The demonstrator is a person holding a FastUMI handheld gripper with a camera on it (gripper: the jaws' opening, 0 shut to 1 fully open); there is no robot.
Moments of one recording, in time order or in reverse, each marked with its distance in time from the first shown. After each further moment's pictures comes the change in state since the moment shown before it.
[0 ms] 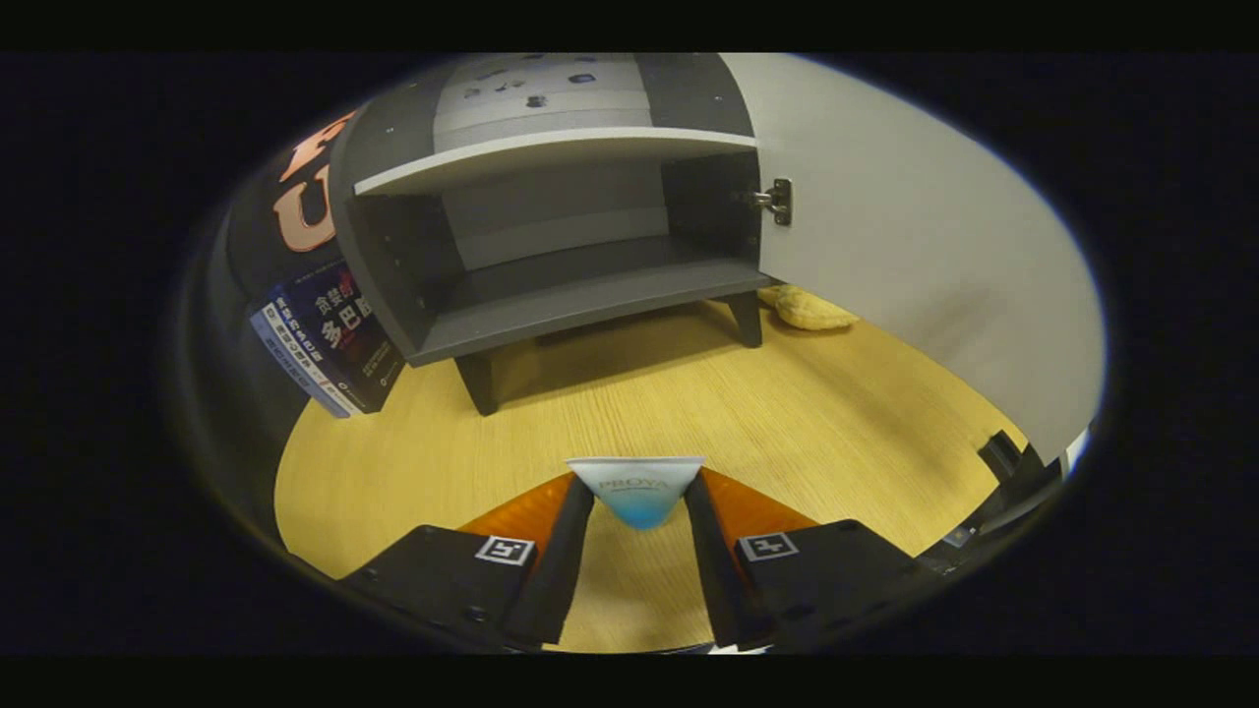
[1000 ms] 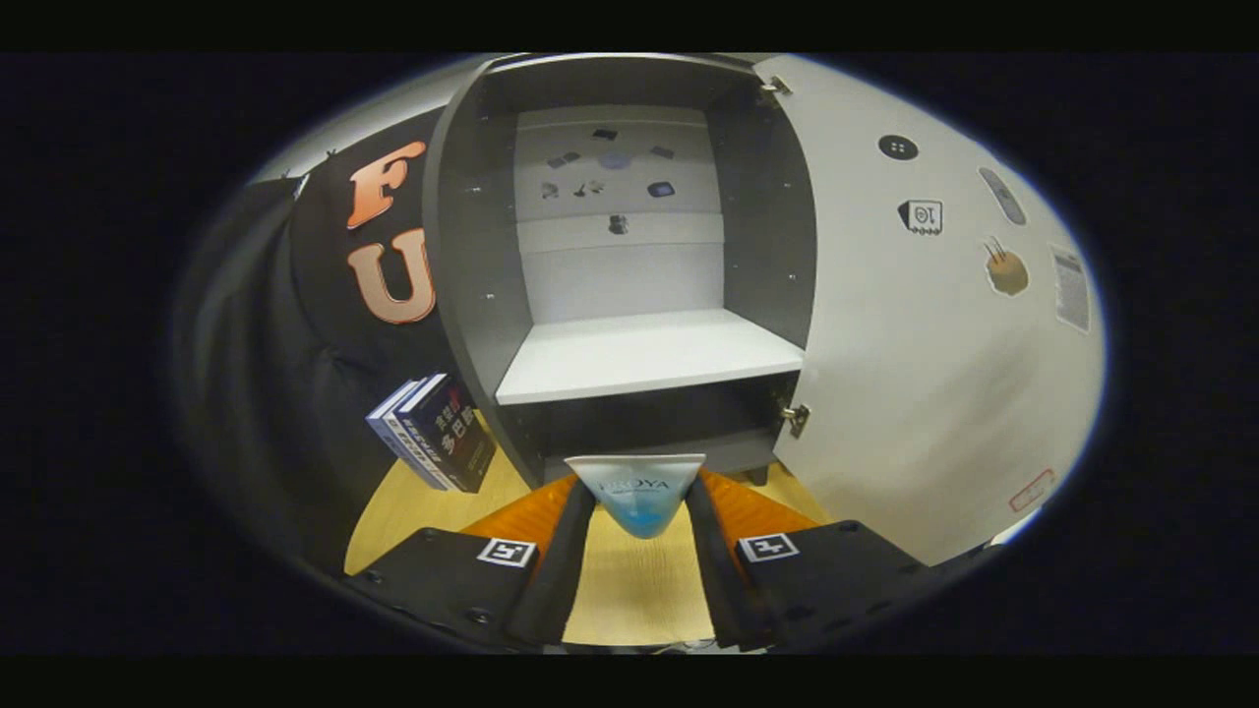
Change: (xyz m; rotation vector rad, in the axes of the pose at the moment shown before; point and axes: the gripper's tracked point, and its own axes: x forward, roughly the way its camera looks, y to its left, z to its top) arm -0.141 0.058 0.213 -0.154 -0.233 0.114
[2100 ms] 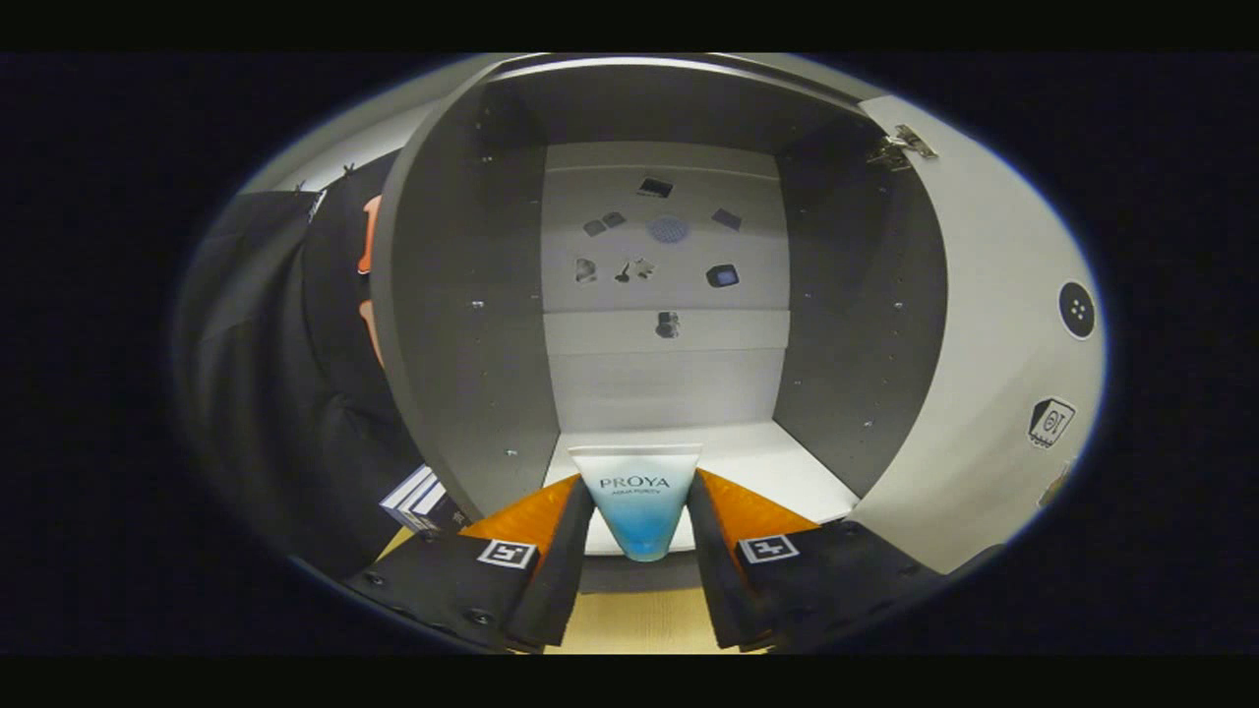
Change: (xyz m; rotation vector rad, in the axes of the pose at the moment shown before) arm 0.093 0.037 0.163 -0.056 -0.111 0.068
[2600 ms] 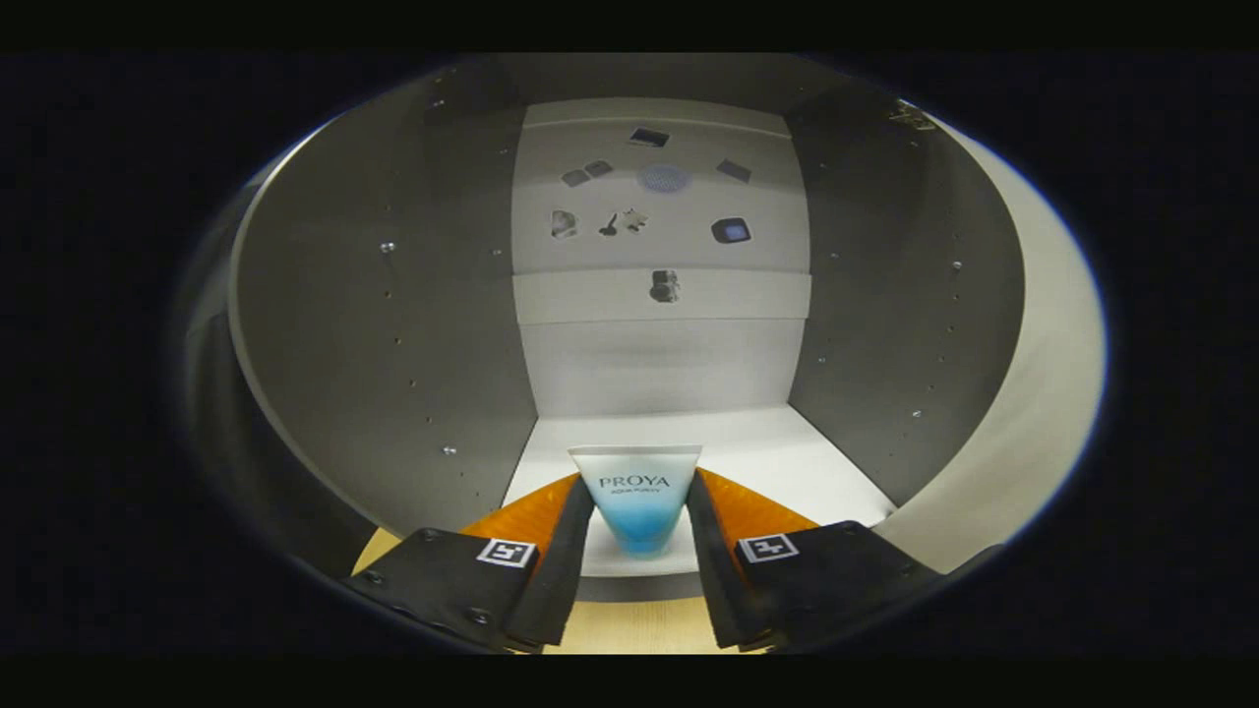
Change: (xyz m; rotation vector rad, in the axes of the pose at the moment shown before) arm 0.067 -0.010 -0.024 -0.002 0.074 0.007
